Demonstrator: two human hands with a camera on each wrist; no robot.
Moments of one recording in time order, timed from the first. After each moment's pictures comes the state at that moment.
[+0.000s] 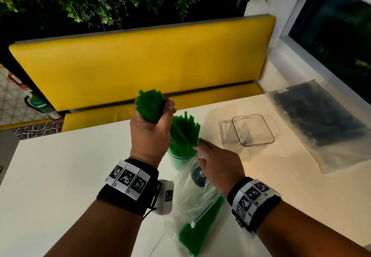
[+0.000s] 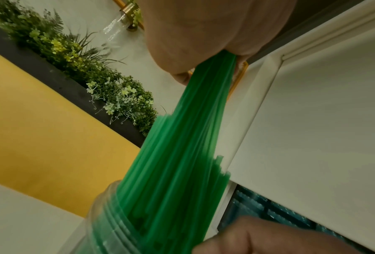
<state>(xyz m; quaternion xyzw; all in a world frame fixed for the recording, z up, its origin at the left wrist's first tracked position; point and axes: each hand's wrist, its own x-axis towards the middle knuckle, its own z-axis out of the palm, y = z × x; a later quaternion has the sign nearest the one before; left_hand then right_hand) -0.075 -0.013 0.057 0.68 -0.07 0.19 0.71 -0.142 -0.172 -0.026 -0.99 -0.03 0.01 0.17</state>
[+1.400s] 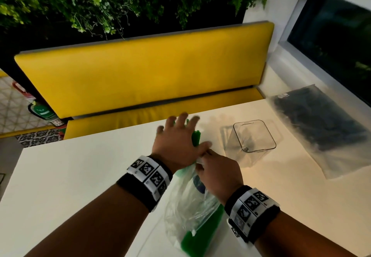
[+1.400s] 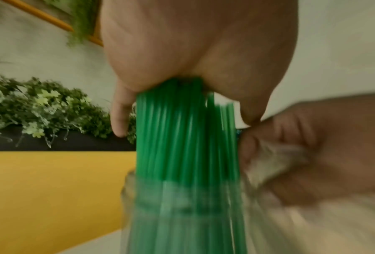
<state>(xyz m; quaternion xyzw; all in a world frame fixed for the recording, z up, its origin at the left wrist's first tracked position) -0.065 -0.033 0.035 0.97 -0.23 0.03 0.09 -0.140 -0.160 -0.015 -0.98 0.01 0.07 0.16</state>
